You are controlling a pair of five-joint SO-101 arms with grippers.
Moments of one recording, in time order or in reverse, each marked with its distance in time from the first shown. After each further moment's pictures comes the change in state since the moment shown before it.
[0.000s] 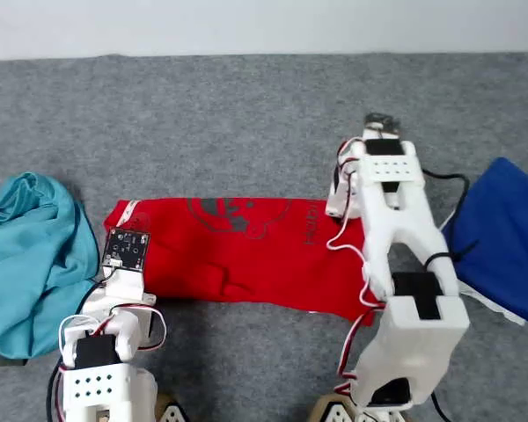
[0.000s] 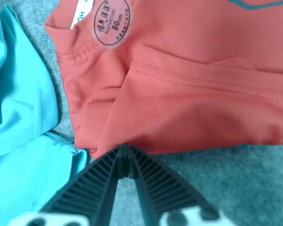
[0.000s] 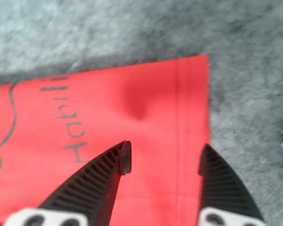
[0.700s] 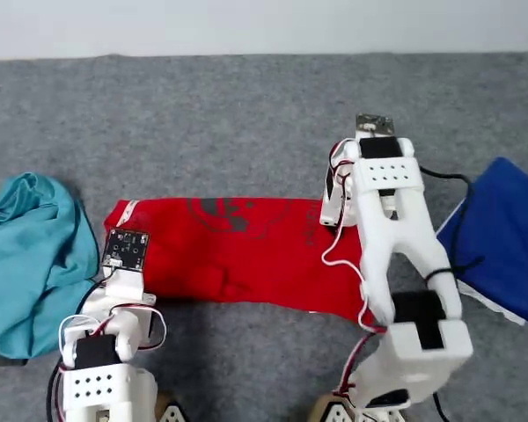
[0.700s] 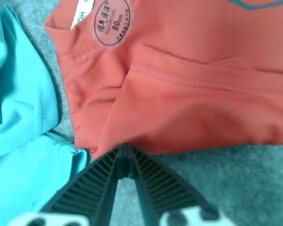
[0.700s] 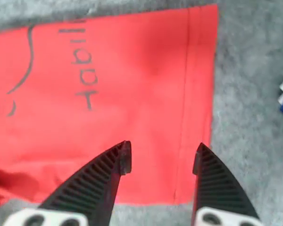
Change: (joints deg) left arm 0.0 0.0 0.0 0.0 0.0; right arm -4.0 -8.8 3.3 8.0 0.0
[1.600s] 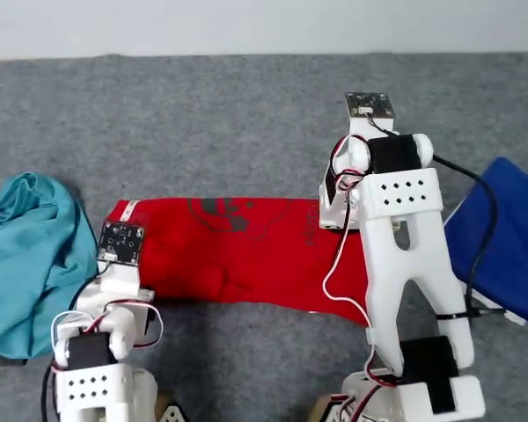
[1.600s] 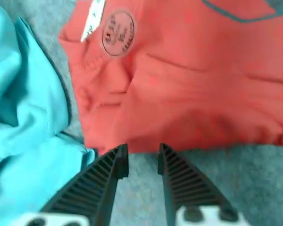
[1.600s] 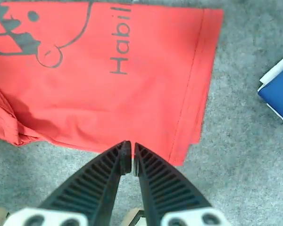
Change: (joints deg) left arm 0.0 0.0 -5.6 6.2 0.0; right arm -3.8 -17.9 -5.3 16.0 5.8
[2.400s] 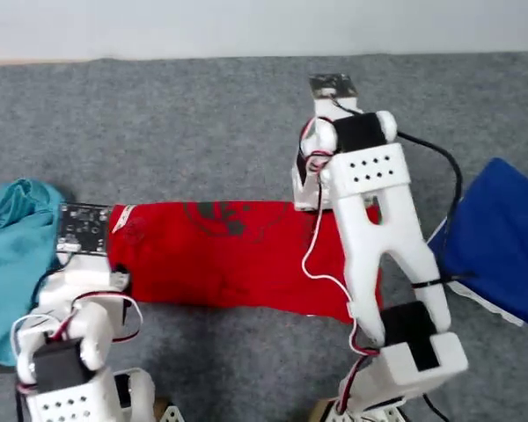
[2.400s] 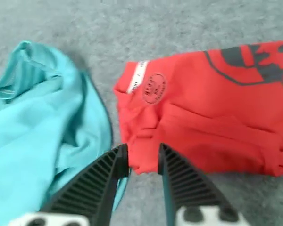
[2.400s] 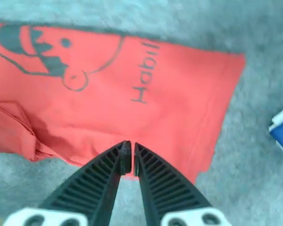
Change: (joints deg) left arm -3.3 0.2 -22.5 13.5 0.0; right arm -4.8 10.5 -11.4 0.0 0.4
